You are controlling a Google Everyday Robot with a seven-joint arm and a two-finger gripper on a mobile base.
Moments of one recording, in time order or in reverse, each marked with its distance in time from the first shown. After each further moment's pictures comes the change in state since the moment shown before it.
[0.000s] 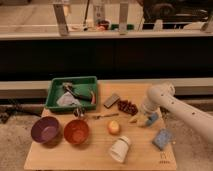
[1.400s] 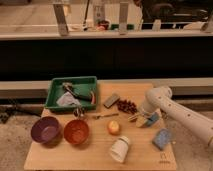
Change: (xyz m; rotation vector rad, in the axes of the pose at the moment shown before) arm 0.004 -0.004 0.041 -0.019 -0.023 -0.059
